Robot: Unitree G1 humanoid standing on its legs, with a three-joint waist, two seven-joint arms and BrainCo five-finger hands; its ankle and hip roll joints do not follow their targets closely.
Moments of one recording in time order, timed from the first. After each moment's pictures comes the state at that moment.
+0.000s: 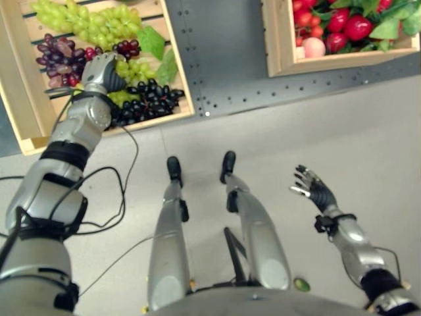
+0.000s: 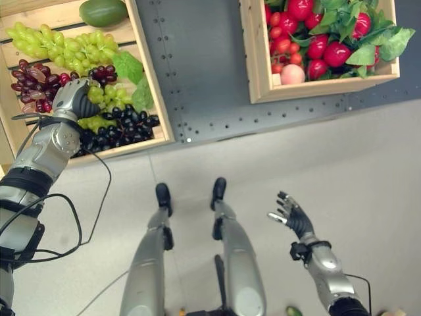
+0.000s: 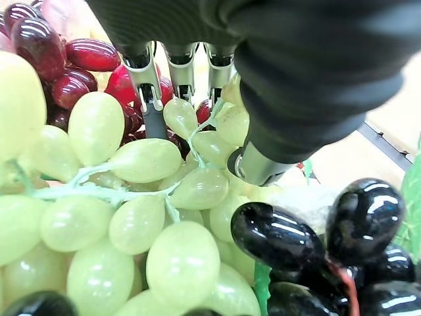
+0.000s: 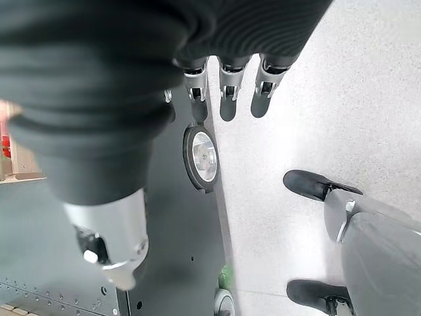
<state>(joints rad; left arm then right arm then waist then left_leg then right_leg) -0.98 0.80 -0.52 0.90 0.34 -0.10 0.24 0.00 -0.53 0.21 0.48 0.60 -0.27 0.17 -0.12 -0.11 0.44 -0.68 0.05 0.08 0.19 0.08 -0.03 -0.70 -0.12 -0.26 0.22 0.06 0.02</state>
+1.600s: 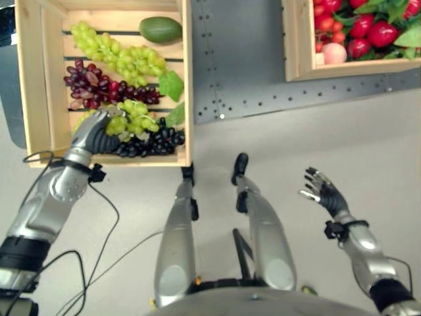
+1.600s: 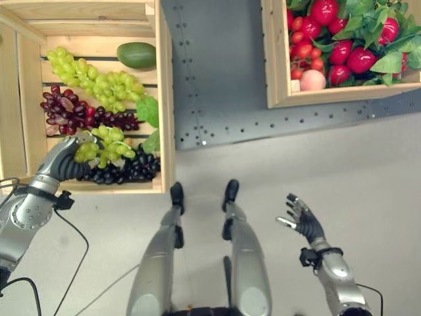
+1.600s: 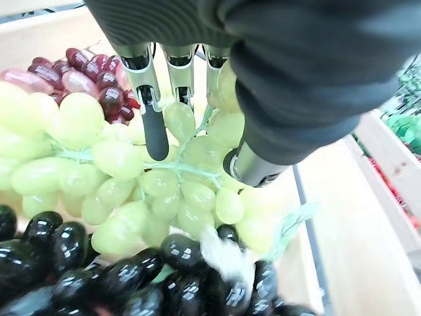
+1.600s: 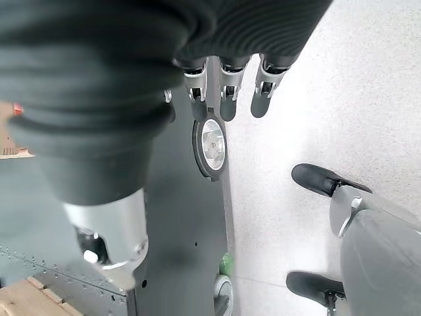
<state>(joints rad) -0.10 0.92 -0.02 0.04 0.20 -0.19 0.11 0.08 -0.53 0.11 0.44 0.52 -0.30 0.19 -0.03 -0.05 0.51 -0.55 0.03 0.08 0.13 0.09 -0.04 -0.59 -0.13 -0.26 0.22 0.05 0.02</state>
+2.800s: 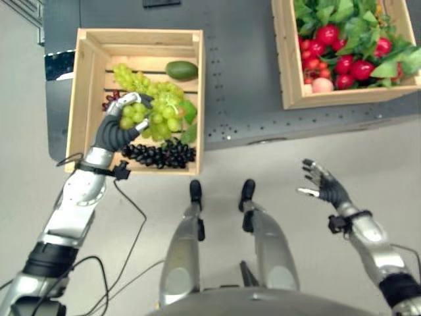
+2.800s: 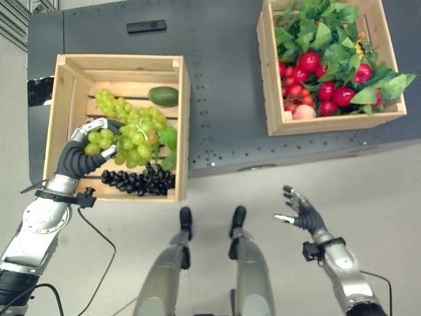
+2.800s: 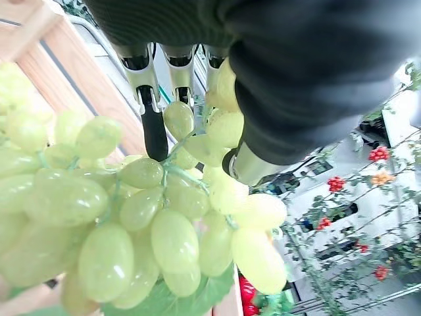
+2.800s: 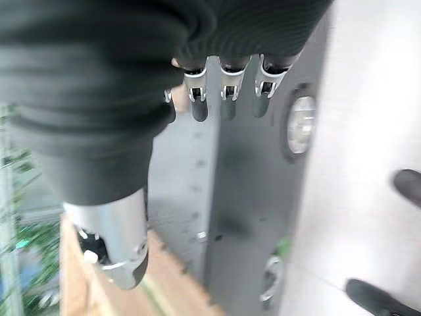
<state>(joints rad) -0.11 0.76 -0.02 -0.15 -0.15 -0.28 0.06 0.06 -0.66 0.12 0.25 0.42 -0.30 0.21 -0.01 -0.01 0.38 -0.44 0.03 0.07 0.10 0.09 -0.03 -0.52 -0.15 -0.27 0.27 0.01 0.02</state>
